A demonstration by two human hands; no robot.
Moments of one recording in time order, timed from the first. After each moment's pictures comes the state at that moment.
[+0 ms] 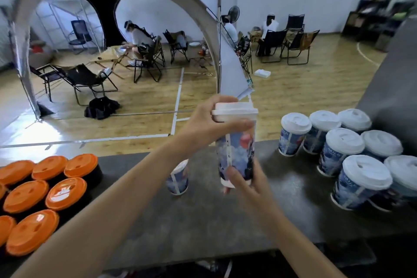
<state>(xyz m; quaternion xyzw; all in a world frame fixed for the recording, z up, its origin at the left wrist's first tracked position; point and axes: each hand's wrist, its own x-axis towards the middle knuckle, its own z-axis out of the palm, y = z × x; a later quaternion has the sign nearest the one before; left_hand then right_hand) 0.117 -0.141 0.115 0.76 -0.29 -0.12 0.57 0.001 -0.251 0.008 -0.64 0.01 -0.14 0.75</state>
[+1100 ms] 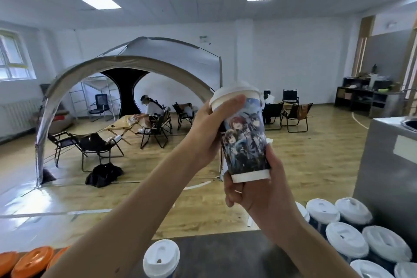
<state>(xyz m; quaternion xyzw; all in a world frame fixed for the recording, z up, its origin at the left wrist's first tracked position) 0.144 -0.204 0.288 0.54 -0.33 -0.11 0.77 0.045 -0.304 0.206 -0.46 -0.16 -0.05 0.87</state>
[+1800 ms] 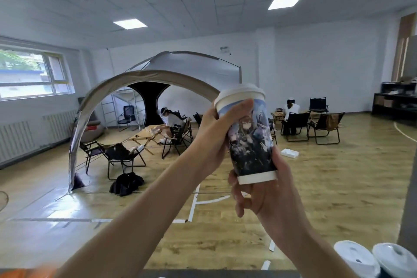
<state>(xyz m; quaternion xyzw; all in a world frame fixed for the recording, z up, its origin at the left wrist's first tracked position) 0.183 -0.246 0.317 0.56 -0.30 -0.04 0.77 0.108 -0.352 0.228 -0.47 -0.19 -0.06 0.86</state>
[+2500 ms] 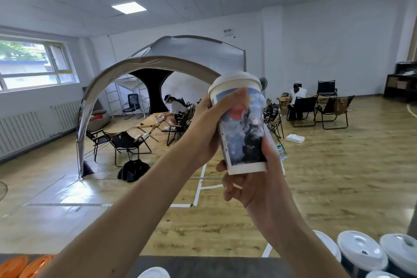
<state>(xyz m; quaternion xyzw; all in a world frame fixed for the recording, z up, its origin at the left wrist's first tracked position) 0.208 -0.257 0.305 0.56 -0.30 -0.06 0.77 0.129 -0.353 0.217 -0.43 -0.15 -0.05 0.89</state>
